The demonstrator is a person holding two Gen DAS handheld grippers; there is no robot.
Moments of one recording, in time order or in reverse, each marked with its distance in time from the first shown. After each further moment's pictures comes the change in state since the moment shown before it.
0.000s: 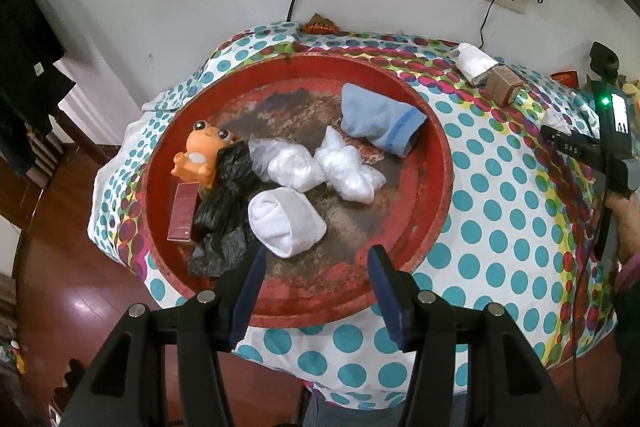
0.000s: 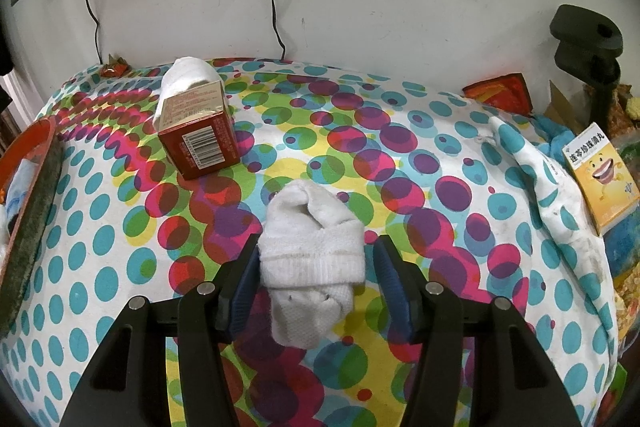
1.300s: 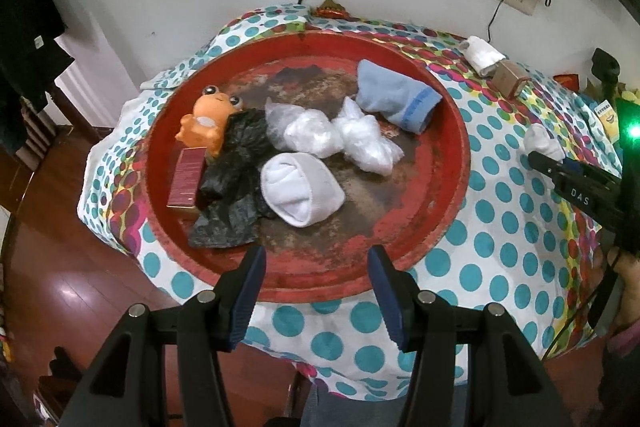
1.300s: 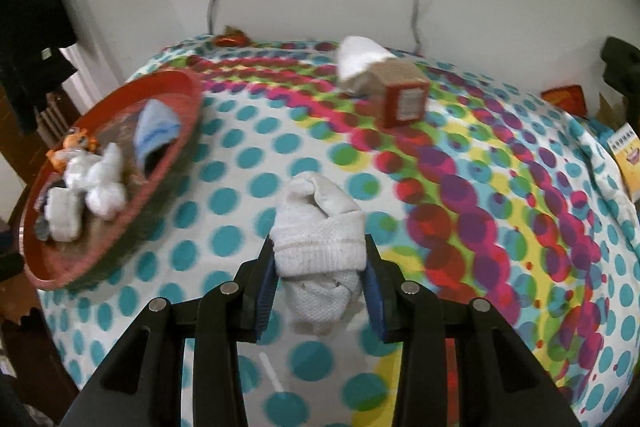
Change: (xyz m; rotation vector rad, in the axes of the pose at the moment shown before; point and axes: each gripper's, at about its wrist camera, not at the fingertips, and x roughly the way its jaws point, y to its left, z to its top) left arm 0.009 0.025 -0.024 -0.049 0.011 -0.041; right arm -0.067 0.118 -0.040 -0.092 0.012 0.198
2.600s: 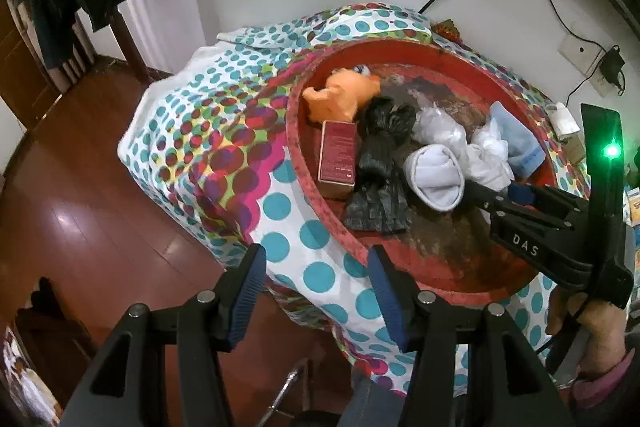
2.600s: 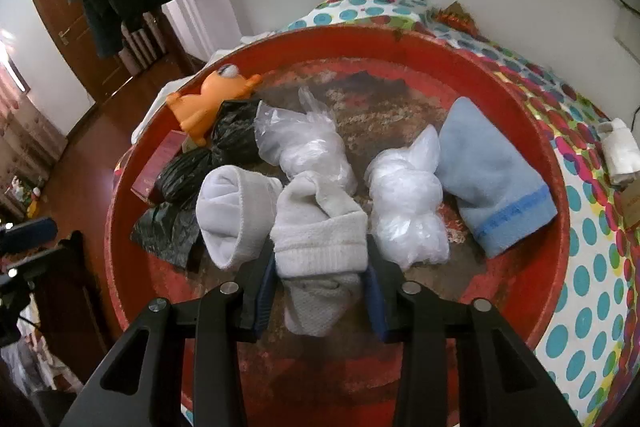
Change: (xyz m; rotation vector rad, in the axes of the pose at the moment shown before) left arm -0.005 0.127 -0.009 -0.257 0.033 0.056; right arm 0.055 0.219 0.036 -0.265 0.155 0.263
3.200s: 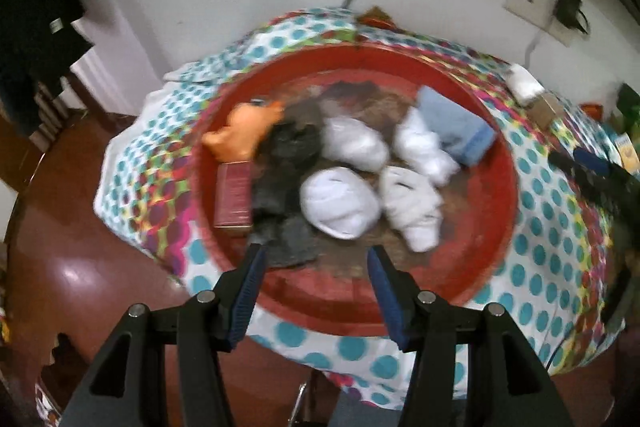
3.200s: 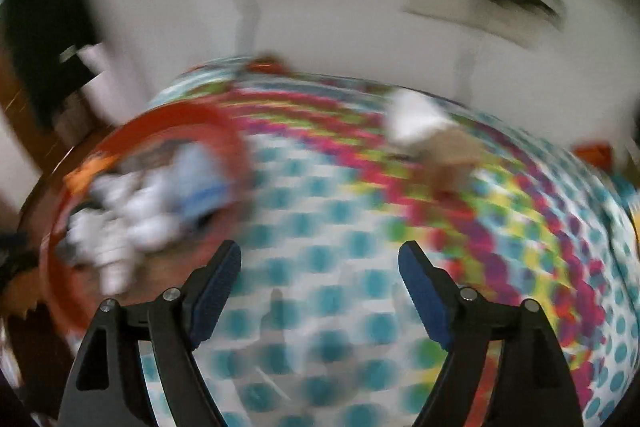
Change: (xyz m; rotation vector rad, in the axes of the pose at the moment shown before) left arm 0.003 -0.090 0.017 0.214 0.000 -0.027; right arm -0.092 -0.184 -0.052 0.245 -0.190 -0.245
